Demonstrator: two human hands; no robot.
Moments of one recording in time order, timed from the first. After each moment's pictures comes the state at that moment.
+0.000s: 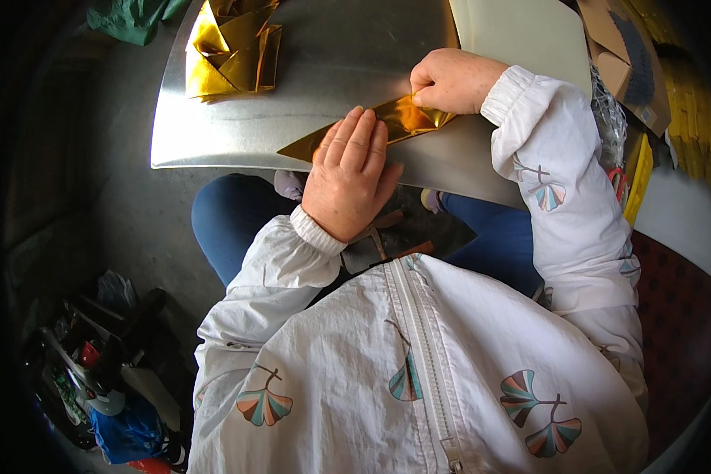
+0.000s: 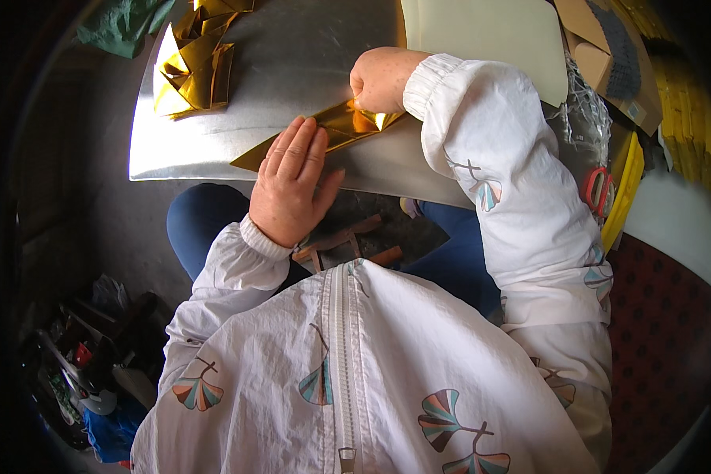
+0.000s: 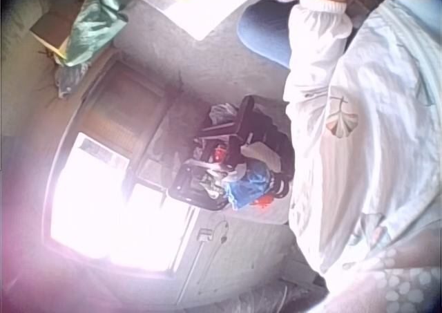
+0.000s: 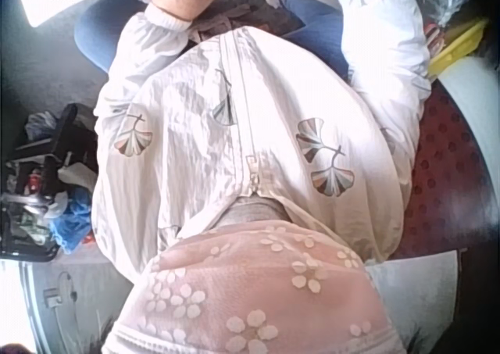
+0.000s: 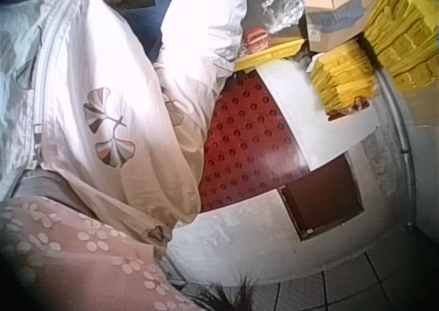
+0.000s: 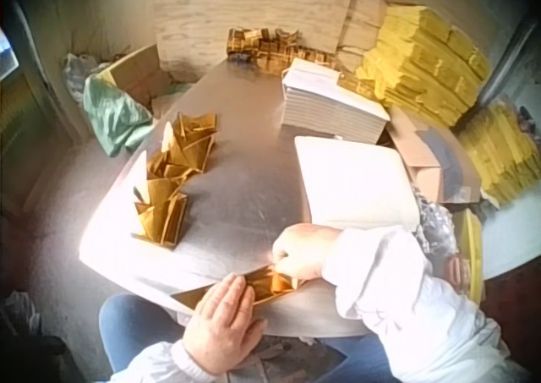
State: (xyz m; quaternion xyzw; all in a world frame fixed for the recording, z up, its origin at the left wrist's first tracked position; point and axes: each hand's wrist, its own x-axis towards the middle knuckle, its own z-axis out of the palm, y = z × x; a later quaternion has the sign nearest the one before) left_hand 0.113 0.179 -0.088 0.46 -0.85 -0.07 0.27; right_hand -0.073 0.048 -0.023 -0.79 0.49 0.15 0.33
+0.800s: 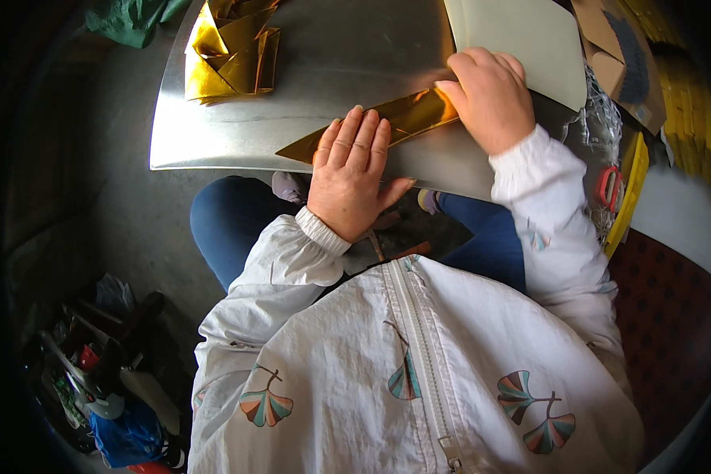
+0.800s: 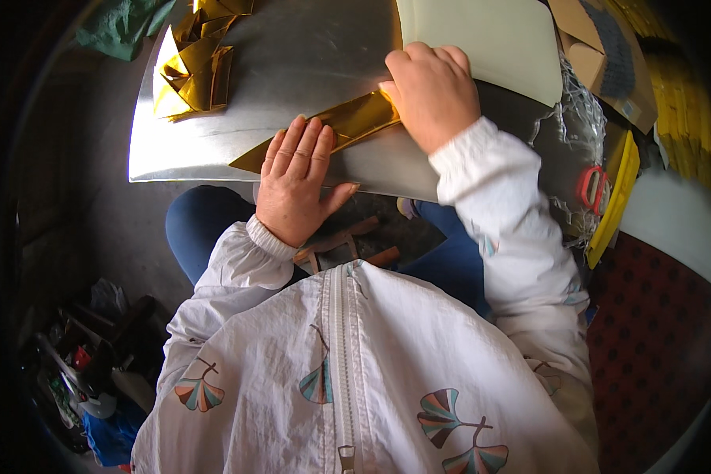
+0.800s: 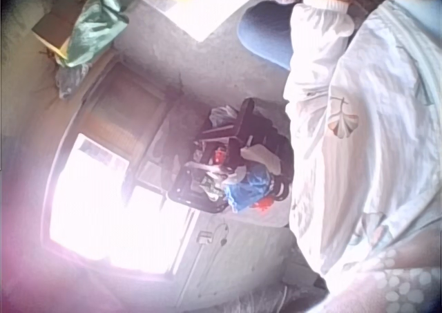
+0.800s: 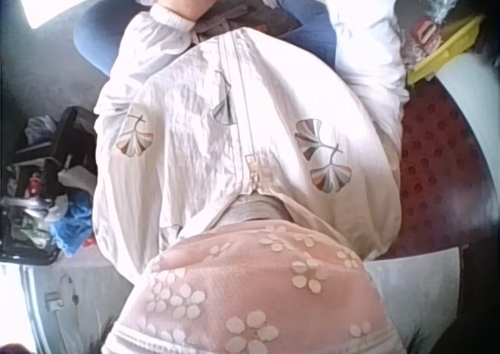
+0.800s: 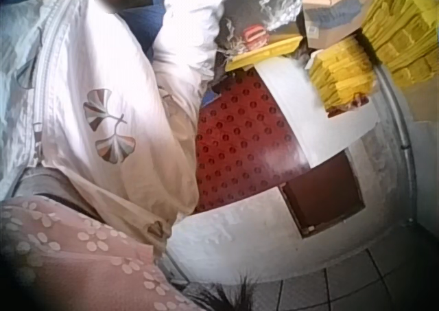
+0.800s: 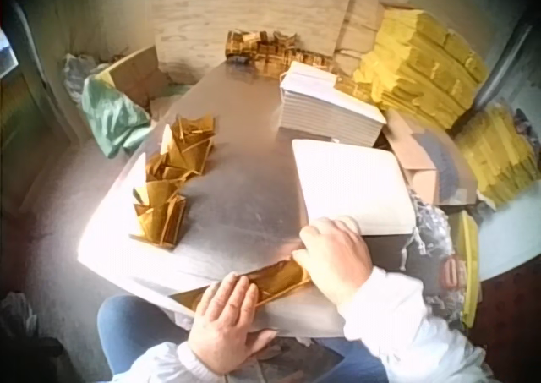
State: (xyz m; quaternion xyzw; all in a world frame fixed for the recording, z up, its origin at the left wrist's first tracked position) left_hand 0.108 0.183 -0.095 0.48 -0.85 -0.07 0.23; right_hand -0.097 0.098 -0.031 -0.83 0.54 -0.11 -0.08
